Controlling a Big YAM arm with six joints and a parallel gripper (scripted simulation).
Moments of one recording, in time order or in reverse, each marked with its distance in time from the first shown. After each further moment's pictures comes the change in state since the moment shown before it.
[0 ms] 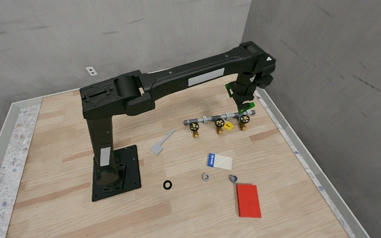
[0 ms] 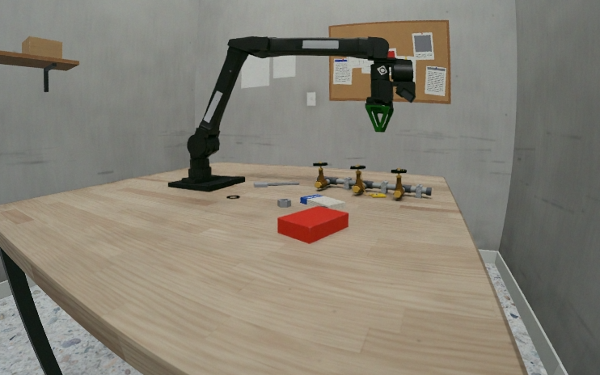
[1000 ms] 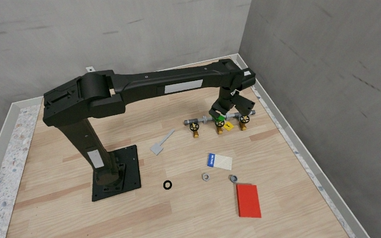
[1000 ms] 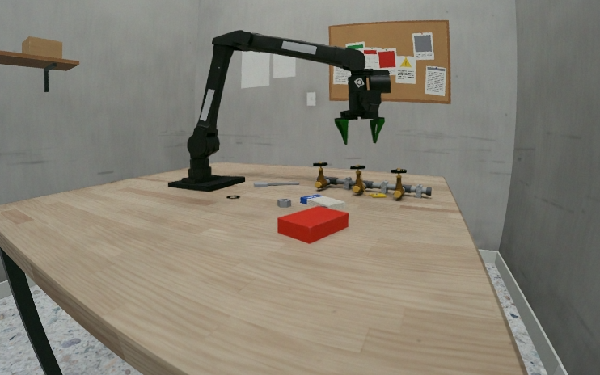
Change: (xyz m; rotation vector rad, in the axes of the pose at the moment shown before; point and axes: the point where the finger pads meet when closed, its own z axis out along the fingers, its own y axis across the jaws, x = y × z) arm 0.059 -0.006 0.038 -0.043 -0.034 0.953
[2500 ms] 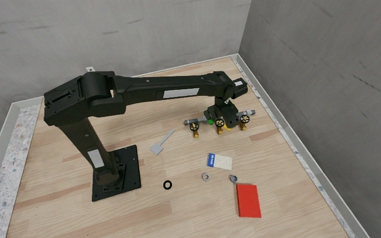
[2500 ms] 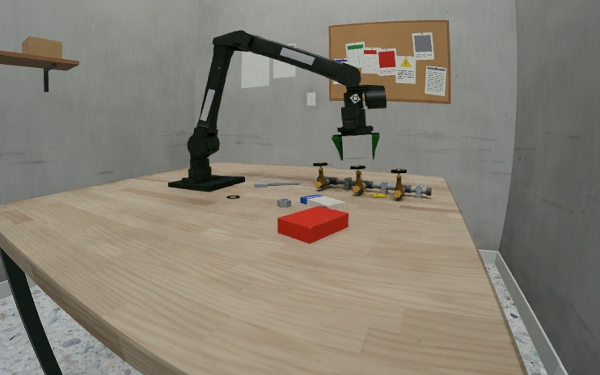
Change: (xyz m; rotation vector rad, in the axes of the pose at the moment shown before) arm 0.003 -0.010 0.048 -0.021 -0.044 0.526
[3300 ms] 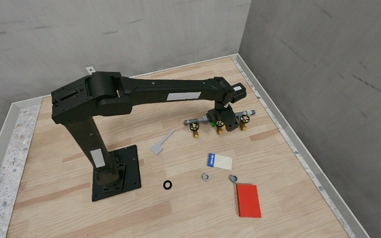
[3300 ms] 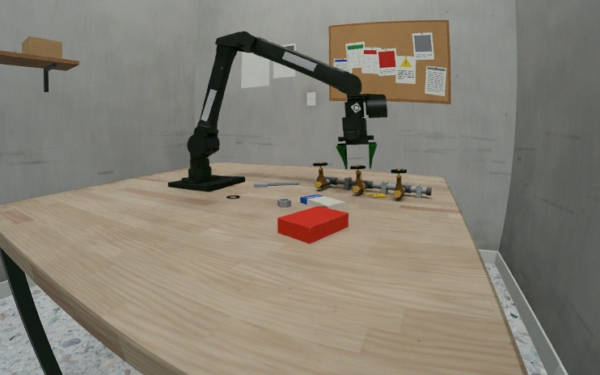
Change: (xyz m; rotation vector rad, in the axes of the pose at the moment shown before) arm 0.000 0.001 0.028 -0.002 0.000 0.000
